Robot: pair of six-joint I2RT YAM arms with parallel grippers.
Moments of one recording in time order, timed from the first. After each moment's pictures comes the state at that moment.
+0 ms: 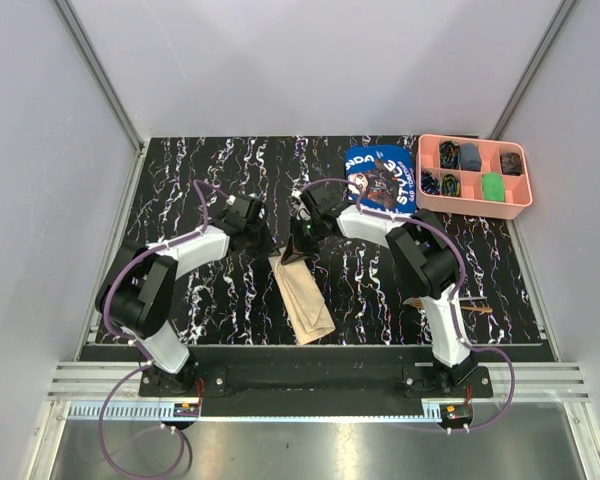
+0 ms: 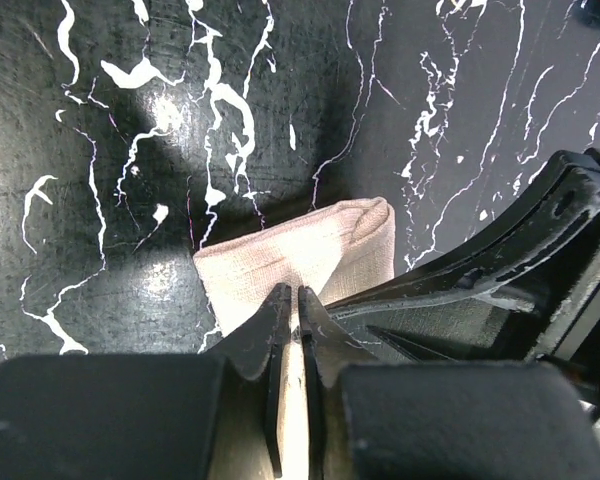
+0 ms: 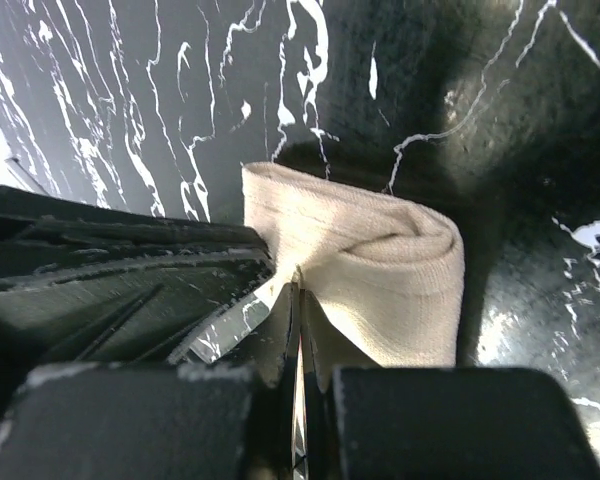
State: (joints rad) left arm -0.45 1.66 0.95 -0.24 0.13 -0.78; right arm 0.67 2.15 1.49 -0.34 -0.52 0.67
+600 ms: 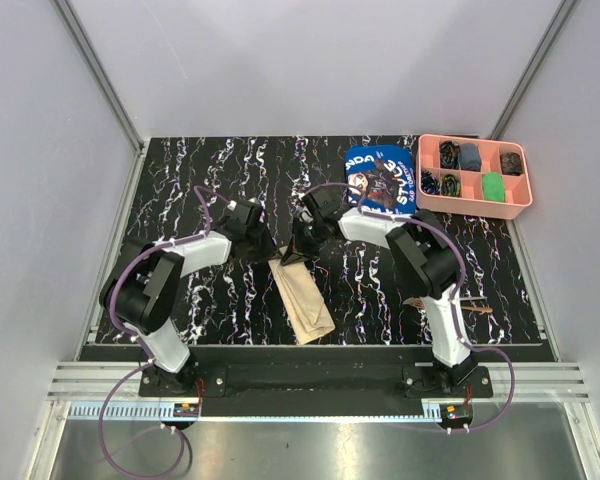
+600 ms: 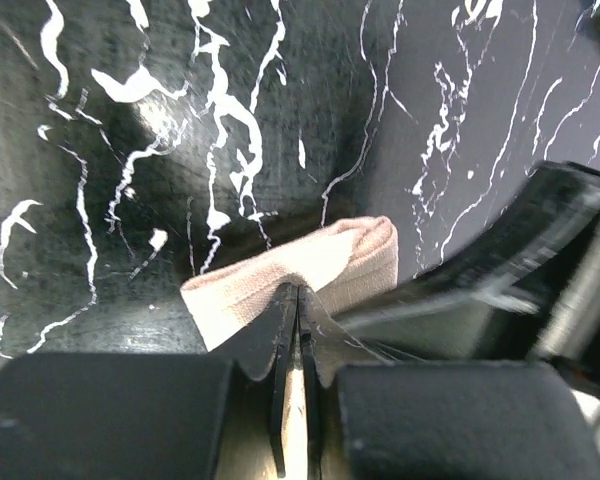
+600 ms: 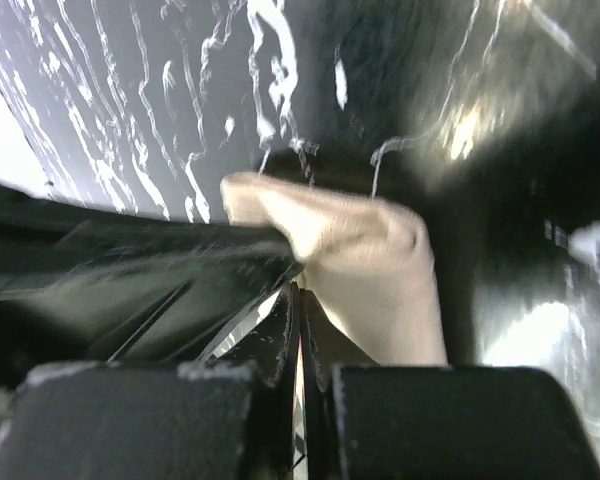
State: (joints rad) left arm -0.45 1.69 0.89 -0.11 0.14 -0.81; right arm 0.67 2.17 1.45 -0.26 -0.54 0.79
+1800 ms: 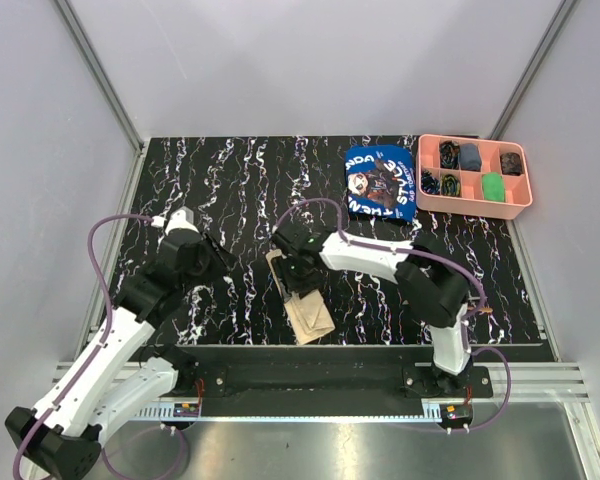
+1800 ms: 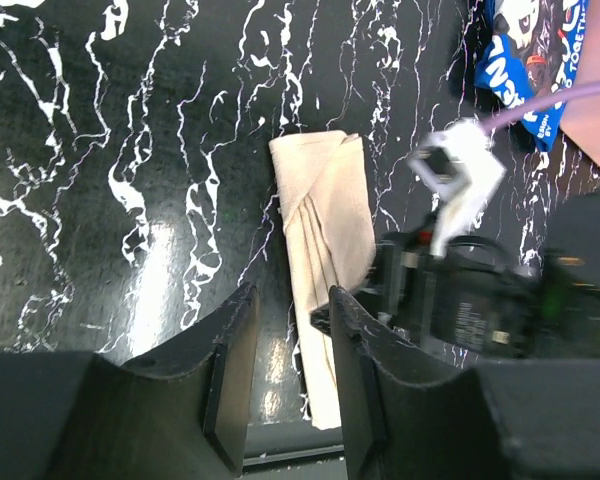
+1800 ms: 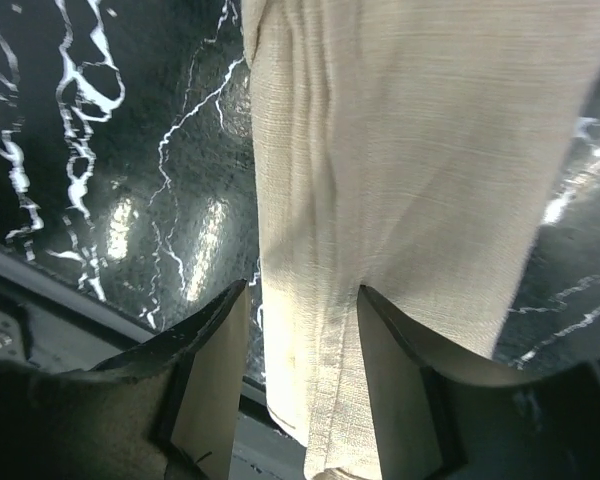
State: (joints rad) left arm -0.47 0.76 0.78 -0.67 -0.14 -0.84; right arm 0.94 1.95 1.38 -0.62 -0.13 0.59
